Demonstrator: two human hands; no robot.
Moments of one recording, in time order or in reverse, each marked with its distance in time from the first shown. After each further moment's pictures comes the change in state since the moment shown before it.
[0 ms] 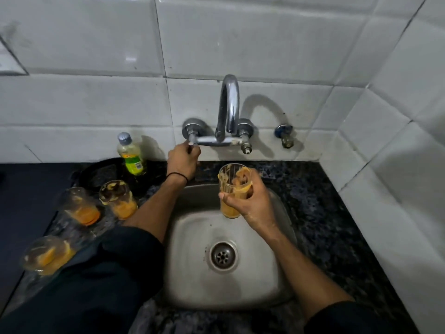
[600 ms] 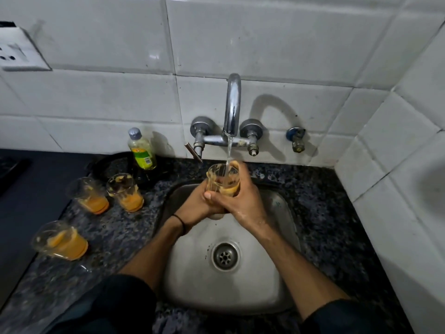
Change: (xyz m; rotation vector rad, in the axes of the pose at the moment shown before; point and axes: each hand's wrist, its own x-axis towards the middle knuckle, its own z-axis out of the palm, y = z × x) left_hand -0.100 -0.023 0.019 -0.433 -0.499 0.043; right_hand 0.013 -0.015 0.005 -0.032 -0.210 -0.015
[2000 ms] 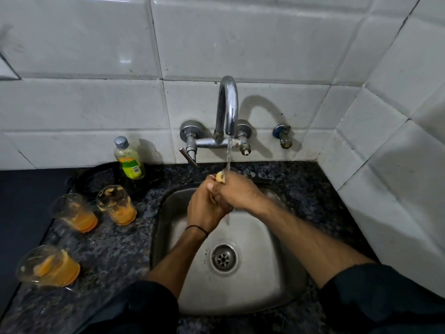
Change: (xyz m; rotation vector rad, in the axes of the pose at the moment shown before) left_hand 0.006 -0.010 0.016 0.502 0.348 0.146; right_hand 0.031 -0.038 0.012 -0.576 -0.211 0.235
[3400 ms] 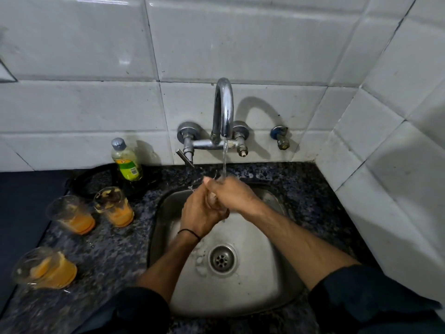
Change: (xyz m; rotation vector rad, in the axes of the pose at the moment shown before) left_hand -0.001 -0.011 -0.005 0.035 -0.077 -0.040; right_hand -0.007 -0.001 0.004 0.199 -0.014 0.121
